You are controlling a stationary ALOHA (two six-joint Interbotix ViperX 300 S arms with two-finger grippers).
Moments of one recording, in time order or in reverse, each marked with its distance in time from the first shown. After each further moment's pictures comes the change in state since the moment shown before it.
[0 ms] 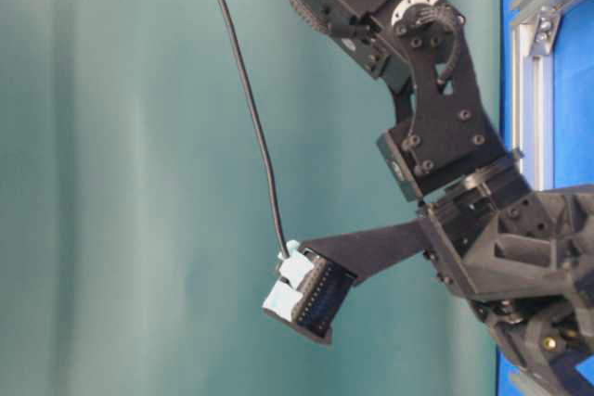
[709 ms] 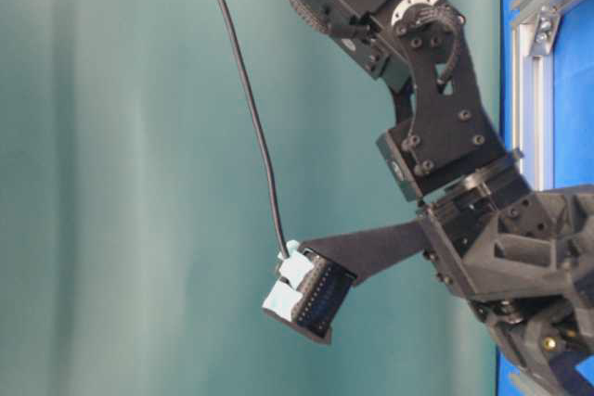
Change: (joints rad) left arm 0.017 0.049 -0.002 0.000 0.066 0.003; right arm 0.000 0.000 0.000 0.000 0.000 0.002
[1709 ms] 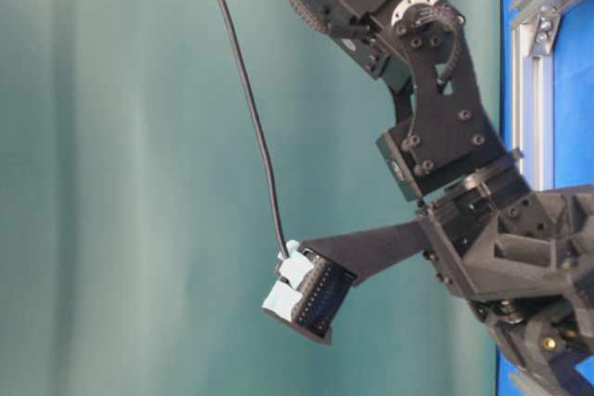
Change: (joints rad) left arm 0.000 0.077 -0.025 0.002 0.000 0.000; right arm 0.000 0.000 0.000 -0.002 -0.002 -0.002
